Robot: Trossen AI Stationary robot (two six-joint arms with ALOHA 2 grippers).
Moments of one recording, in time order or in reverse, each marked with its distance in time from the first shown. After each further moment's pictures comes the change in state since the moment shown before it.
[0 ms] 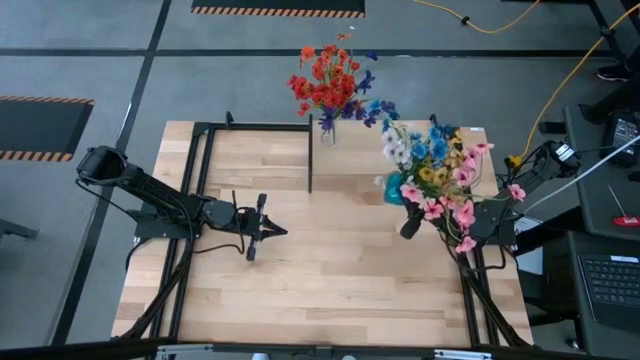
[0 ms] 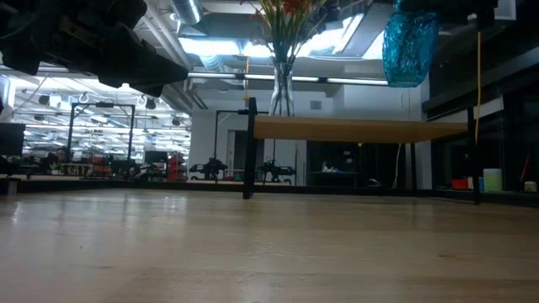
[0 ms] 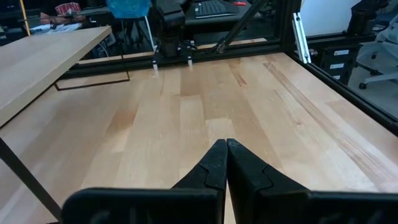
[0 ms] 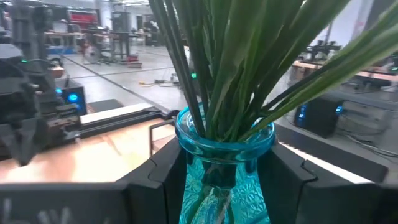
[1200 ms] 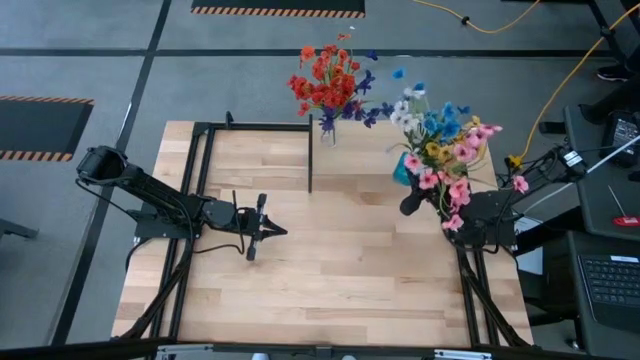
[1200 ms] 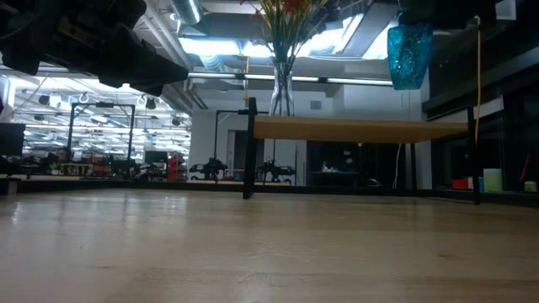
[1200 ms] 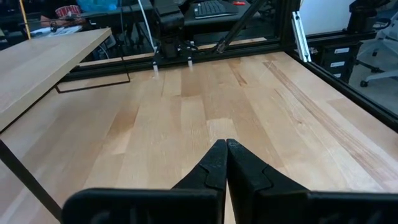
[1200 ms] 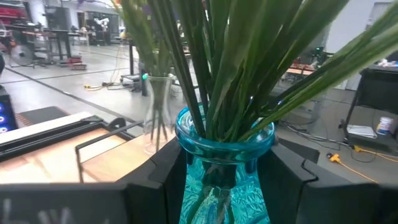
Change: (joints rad) left arm 0.000 0.000 0.000 0.000 0.000 0.018; right arm -0.151 -0.060 0.001 0.052 0.082 -0.126
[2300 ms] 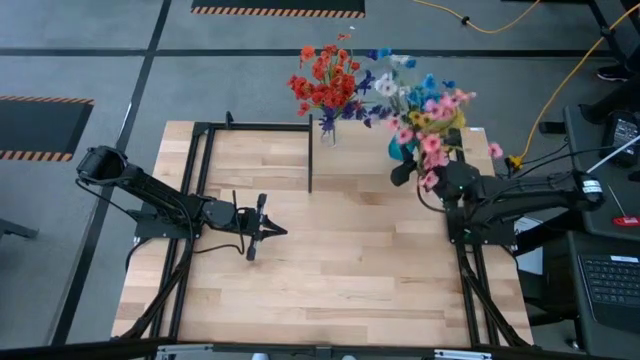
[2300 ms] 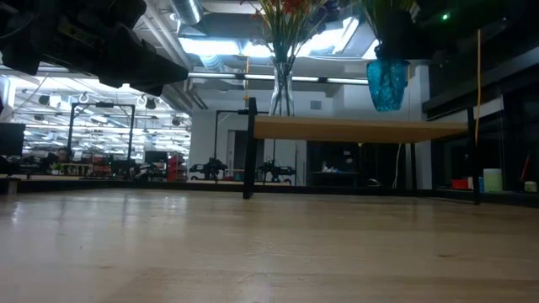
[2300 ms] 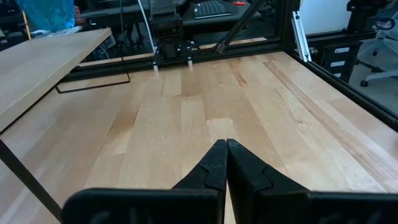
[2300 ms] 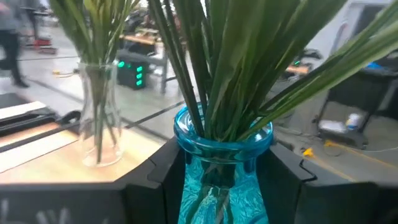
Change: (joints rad) left arm 0.000 0.000 0.000 0.000 0.000 0.003; right arm -0.500 -0.019 0.000 -0.184 -0.441 0.094
